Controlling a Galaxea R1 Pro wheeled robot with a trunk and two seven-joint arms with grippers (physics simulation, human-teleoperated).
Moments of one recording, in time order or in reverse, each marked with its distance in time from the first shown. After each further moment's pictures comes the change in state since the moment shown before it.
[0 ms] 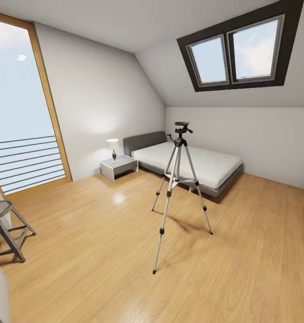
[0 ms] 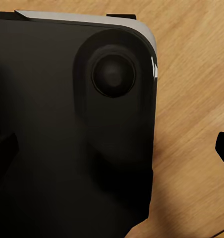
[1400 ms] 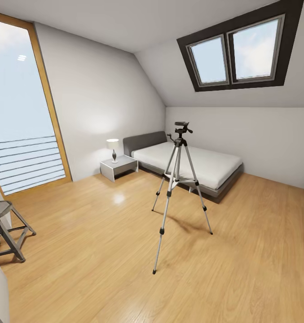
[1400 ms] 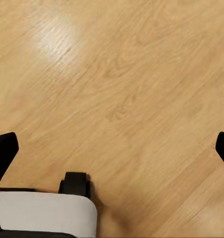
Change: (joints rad) left arm -0.100 0.080 0.000 -0.663 -0.010 0.549 0.238; right arm -0.095 -0.060 -0.010 -0.602 0.104 0.376 0.011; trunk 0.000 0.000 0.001
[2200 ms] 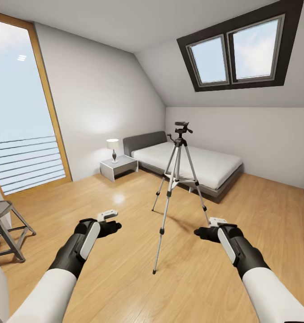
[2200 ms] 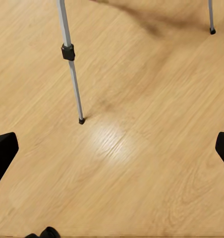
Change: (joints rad) left arm -0.572 -0.102 -0.003 -0.200 0.168 0.330 -0.045; right arm -0.597 -0.005 -0.006 -0.168 -0.276 0.398 0.031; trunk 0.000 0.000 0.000
